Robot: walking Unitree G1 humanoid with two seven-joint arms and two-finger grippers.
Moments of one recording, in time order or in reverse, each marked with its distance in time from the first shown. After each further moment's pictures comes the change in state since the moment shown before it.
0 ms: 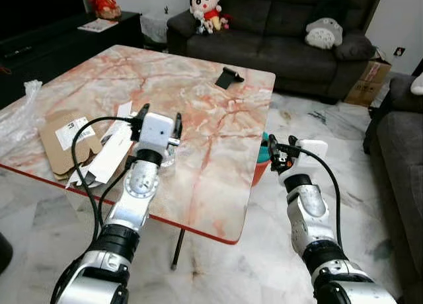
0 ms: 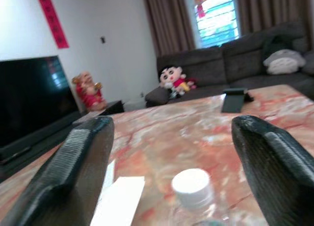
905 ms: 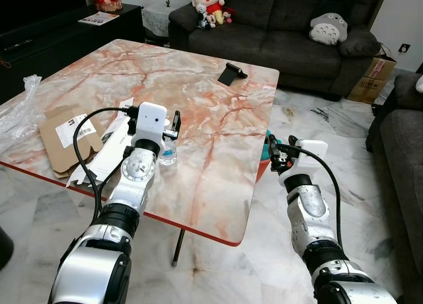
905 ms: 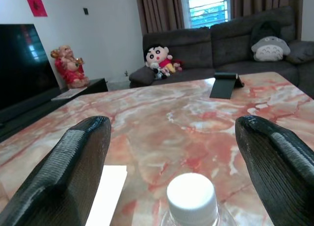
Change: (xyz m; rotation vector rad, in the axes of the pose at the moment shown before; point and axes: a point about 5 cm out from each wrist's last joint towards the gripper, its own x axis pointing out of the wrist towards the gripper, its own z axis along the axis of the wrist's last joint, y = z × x) left arm 0.023 -0.003 -0.003 -0.070 0.073 -0.052; right arm 0.000 0.000 0.000 -0.003 0.001 0.002
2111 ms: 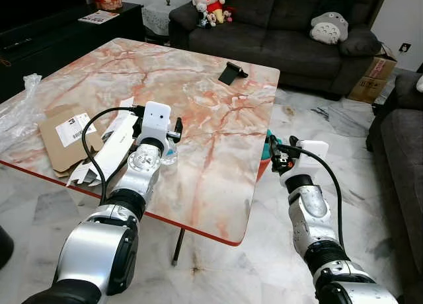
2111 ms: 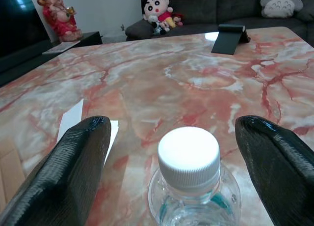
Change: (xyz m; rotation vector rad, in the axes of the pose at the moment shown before) left arm 0.012 -0.007 -0.015 -0.030 0.201 -0.001; right arm -0.001 -0.002 0.000 -0.011 0.004 0.002
